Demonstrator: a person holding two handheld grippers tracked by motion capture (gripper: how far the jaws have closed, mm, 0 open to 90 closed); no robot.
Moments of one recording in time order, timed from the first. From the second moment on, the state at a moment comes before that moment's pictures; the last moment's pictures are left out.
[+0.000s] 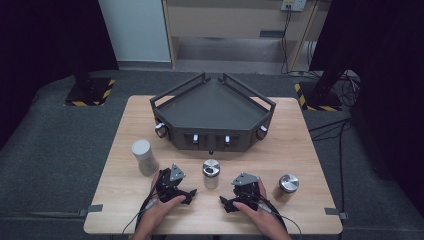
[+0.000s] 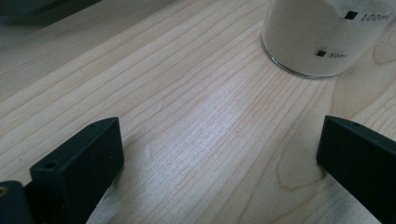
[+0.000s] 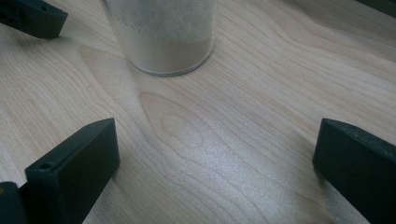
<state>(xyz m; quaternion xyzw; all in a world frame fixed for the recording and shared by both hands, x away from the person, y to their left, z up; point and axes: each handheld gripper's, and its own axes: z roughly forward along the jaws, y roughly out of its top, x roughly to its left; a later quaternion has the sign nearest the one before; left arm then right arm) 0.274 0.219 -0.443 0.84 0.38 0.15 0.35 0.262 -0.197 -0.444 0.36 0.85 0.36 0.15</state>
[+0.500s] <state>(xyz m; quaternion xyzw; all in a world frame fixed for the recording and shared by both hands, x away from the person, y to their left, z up) 0.275 0.219 -0.443 0.84 0.38 0.15 0.35 0.261 -0.197 -0.444 0.36 0.85 0.36 0.15</state>
